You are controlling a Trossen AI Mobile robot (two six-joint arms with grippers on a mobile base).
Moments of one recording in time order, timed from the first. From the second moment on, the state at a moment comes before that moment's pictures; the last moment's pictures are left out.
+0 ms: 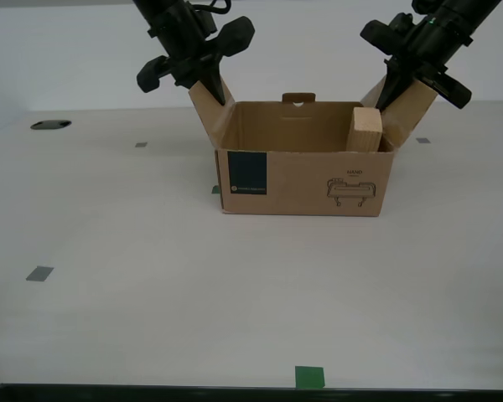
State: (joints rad) arm 0 0.11 2.05 1.51 -0.86 -0.56 0.10; arm 1 -0.45 2.09 1.67 -0.74 0.30 -0.26
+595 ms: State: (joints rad) arm 0 0.11 2.05 1.51 -0.86 -0.57 0.10; arm 1 -0.45 2.09 1.67 -0.73 0.30 -0.27
